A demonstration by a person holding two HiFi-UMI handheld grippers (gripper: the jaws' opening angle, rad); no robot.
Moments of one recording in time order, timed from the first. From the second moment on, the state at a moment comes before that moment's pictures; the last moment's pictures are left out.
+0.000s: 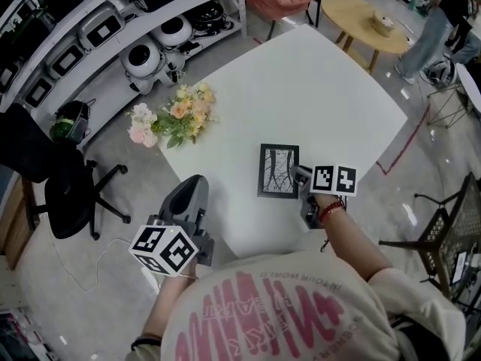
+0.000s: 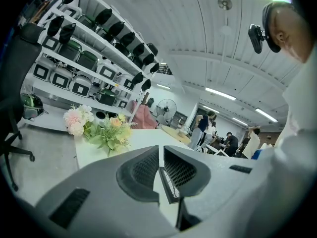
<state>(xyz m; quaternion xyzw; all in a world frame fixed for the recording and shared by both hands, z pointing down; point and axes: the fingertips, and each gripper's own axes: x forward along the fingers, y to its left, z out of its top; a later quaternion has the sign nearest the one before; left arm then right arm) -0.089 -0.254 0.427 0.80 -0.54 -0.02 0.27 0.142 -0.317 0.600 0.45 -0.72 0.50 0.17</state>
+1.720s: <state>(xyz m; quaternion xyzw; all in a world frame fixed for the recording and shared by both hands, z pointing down) -0.131 -0.223 0.426 0.77 -0.58 -0.04 0.26 0.149 -0.316 0.591 0.52 -0.70 0.45 0.22</state>
